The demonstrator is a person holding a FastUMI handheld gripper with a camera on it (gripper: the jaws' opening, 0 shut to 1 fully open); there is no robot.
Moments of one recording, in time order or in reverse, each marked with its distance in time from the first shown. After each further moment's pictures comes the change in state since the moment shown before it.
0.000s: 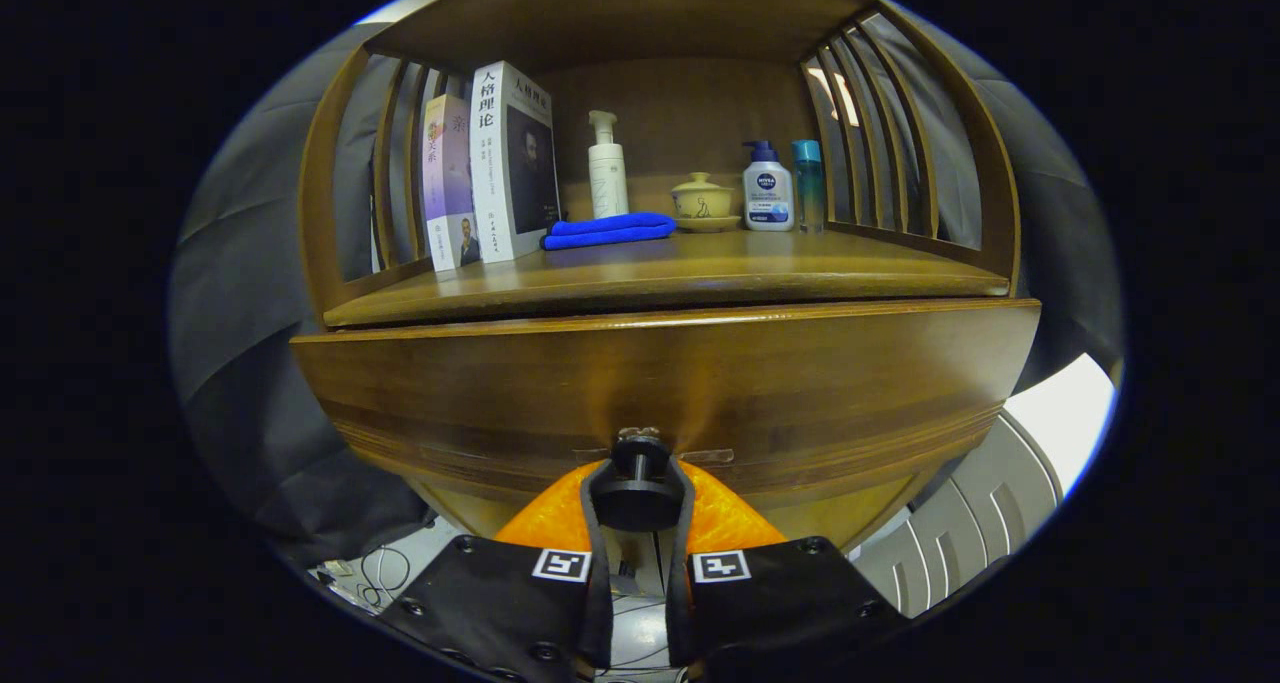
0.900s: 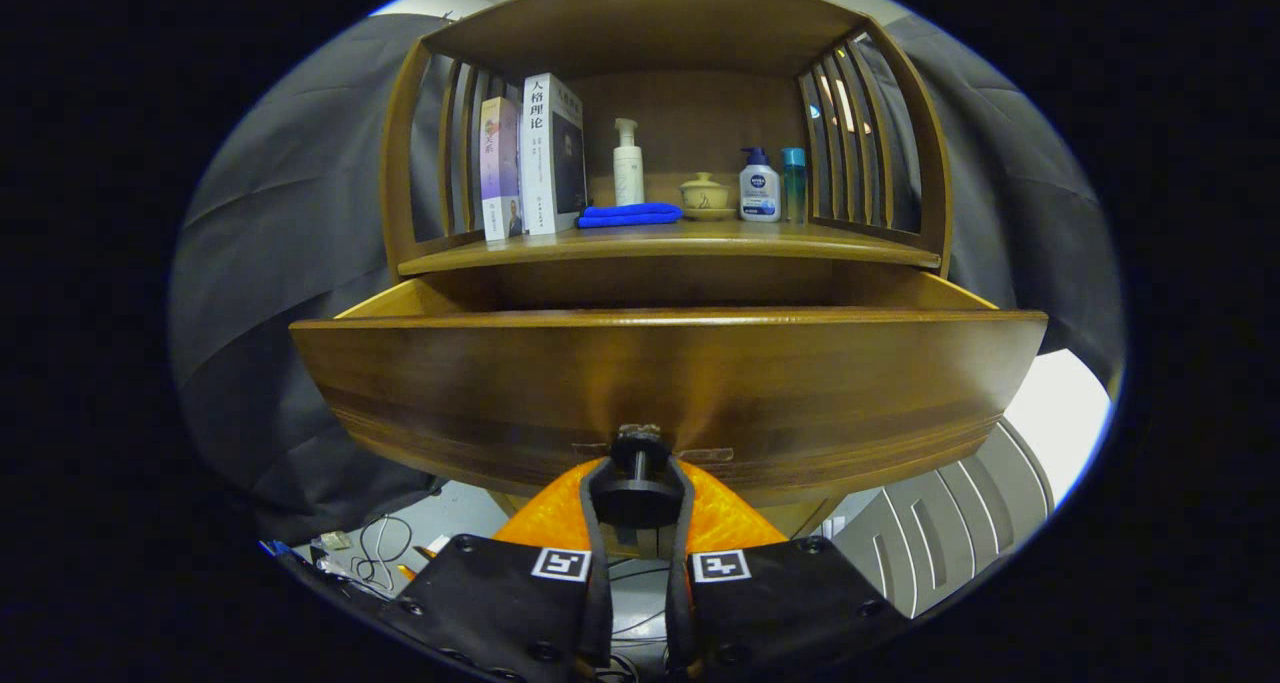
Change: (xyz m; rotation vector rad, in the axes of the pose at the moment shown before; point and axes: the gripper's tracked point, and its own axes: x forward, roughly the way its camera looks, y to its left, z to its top) arm -0.088 0.003 -0.045 -0.049 0.014 0.011
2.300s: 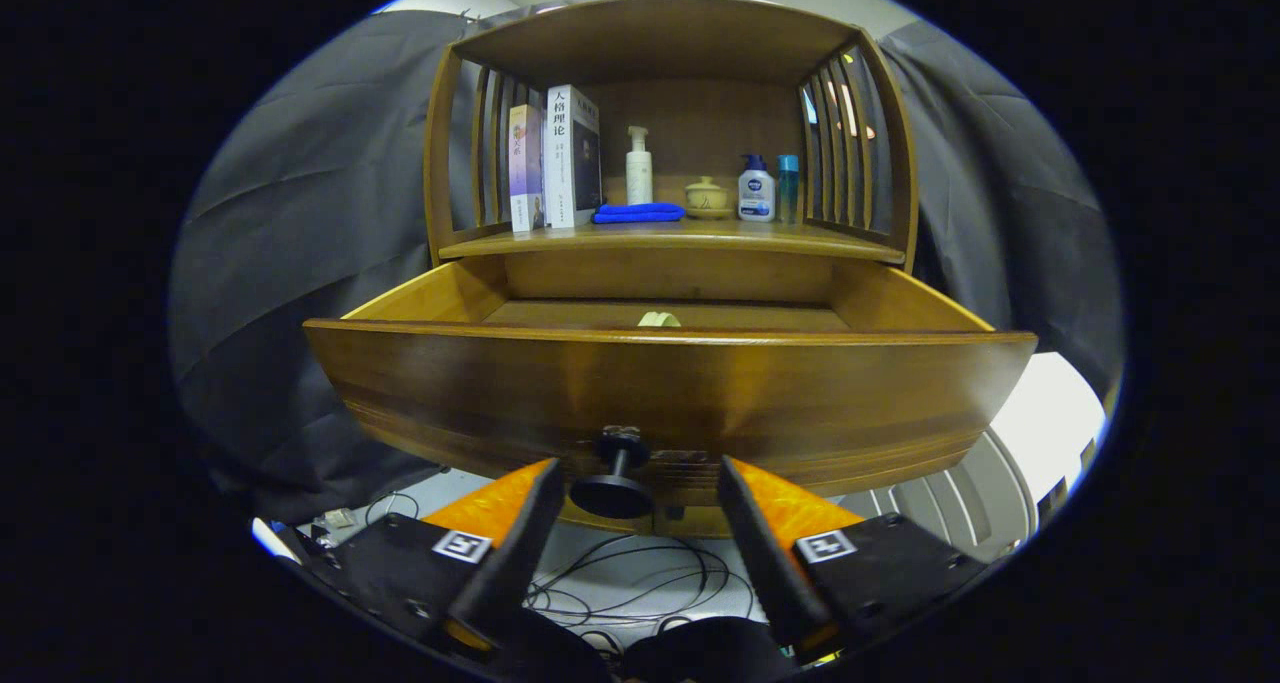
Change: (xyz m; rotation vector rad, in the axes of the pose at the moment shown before) arm -0.067 -0.015 -0.016 -0.041 0.014 0.014
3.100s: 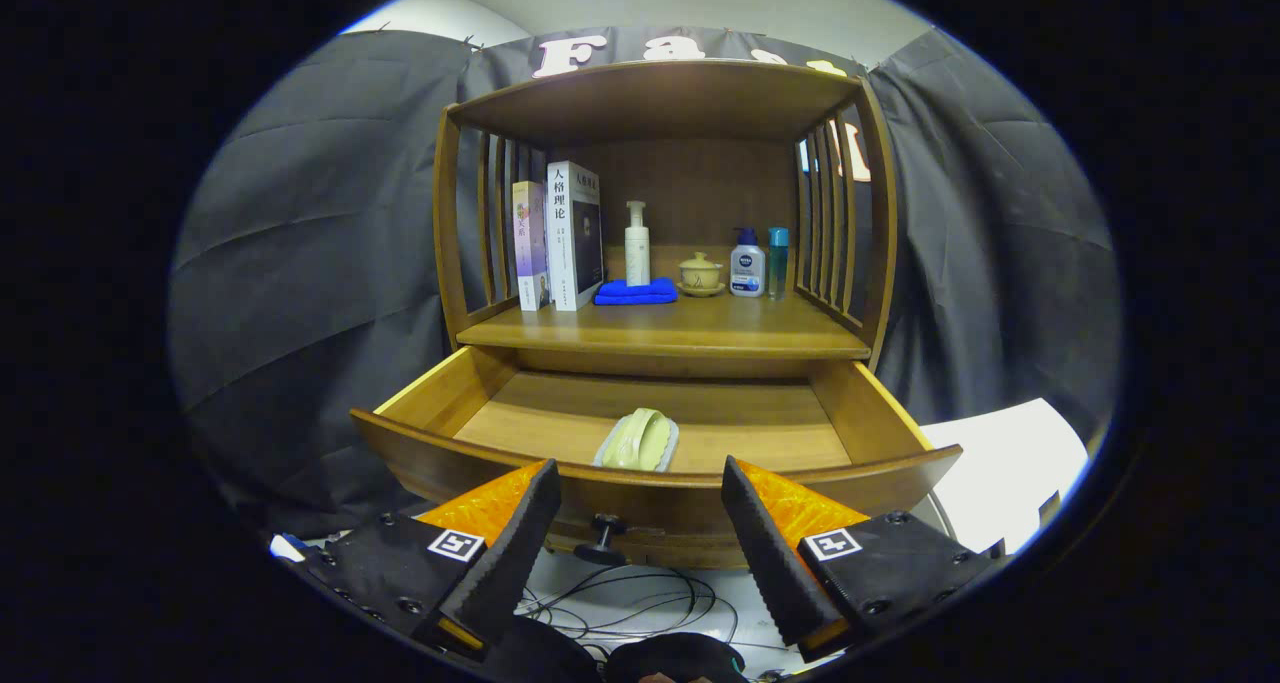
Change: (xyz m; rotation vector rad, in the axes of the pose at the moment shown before) arm -0.047 -0.011 0.097 -0.001 -0.097 0.037
